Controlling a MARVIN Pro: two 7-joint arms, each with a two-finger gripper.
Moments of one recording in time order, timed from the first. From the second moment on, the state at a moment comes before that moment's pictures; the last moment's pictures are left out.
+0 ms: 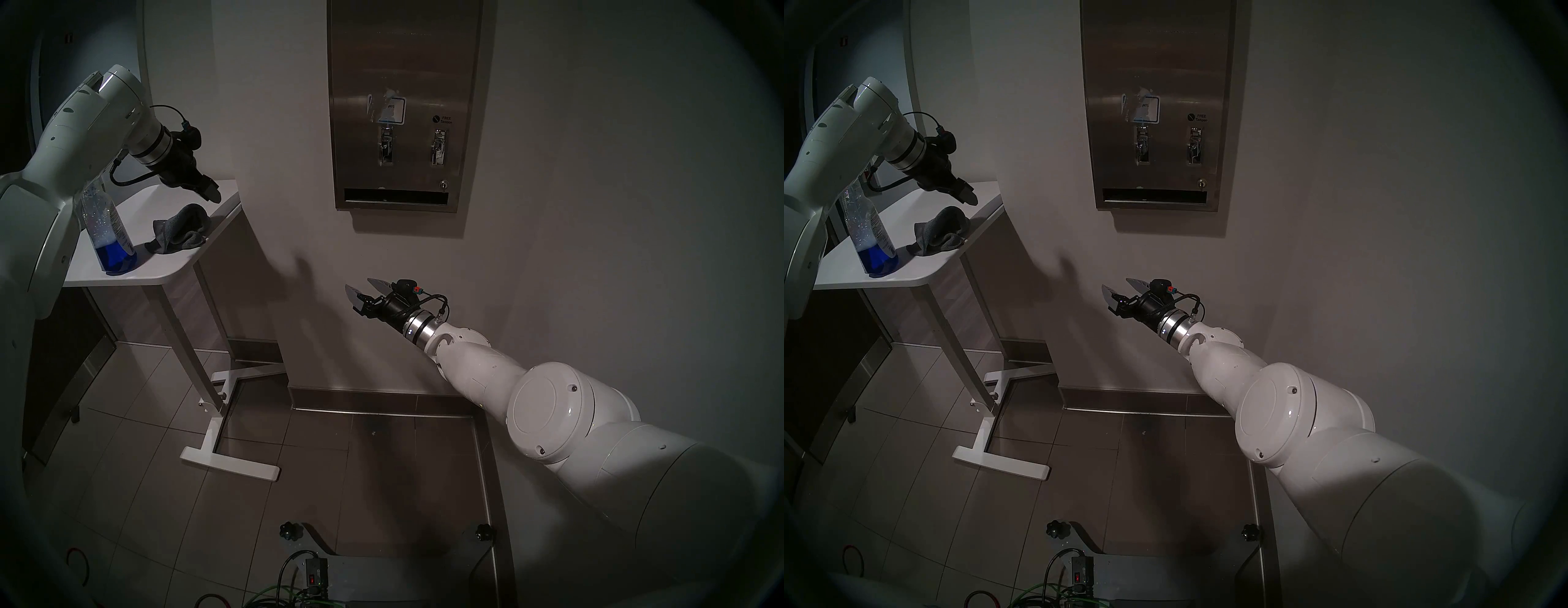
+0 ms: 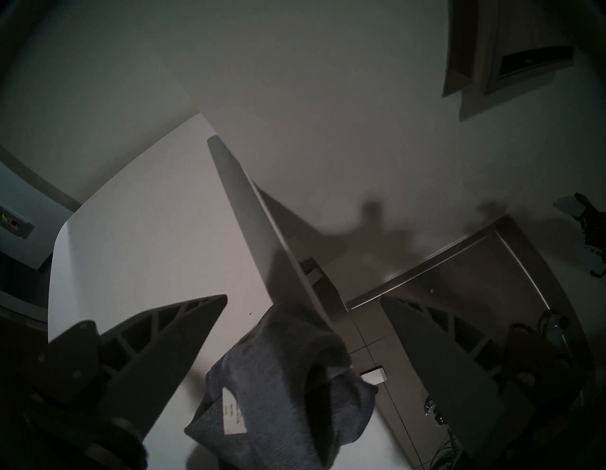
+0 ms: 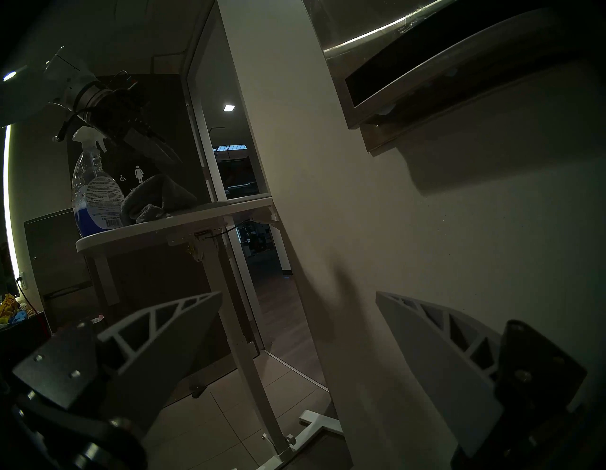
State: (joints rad) left arm -0.12 -0.99 -0.69 -0.40 0.13 0.69 -1.14; right arm -0.65 -1.70 1.98 -0.09 -0.13 -0.47 0.96
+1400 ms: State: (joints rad) left arm -0.02 -1.07 -0.97 -0.41 -0.14 0.59 -1.18; right arm -0.60 -1.70 2.05 -0.20 -0.09 -0.60 0.84
